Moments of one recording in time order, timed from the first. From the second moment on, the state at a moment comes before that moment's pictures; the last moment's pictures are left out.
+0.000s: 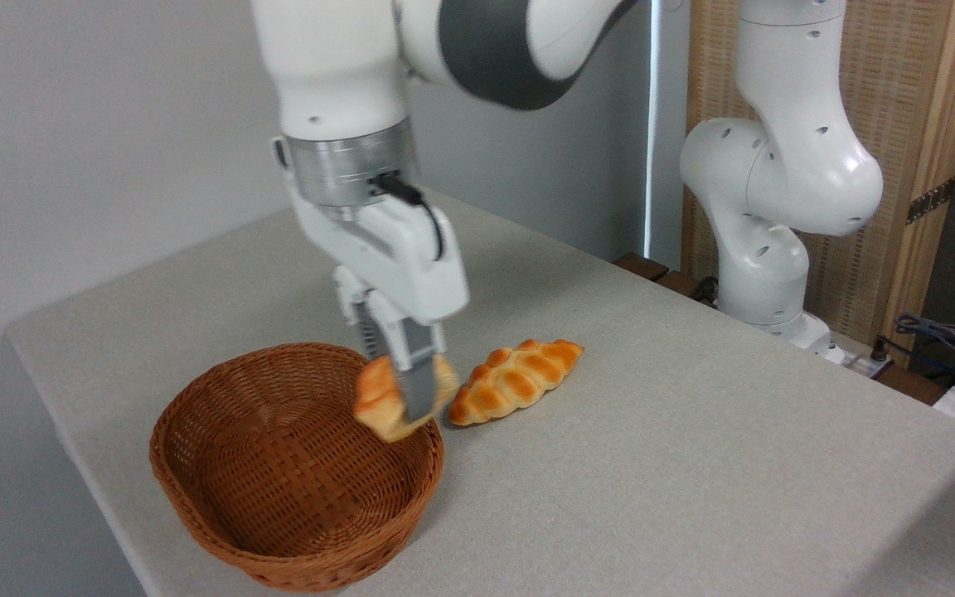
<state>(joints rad) 0.00 0.01 0.06 -1.79 0.01 1.82 0.91</state>
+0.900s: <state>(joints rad) -0.05 -0.06 0.10 -2.06 0.01 1.74 1.10</state>
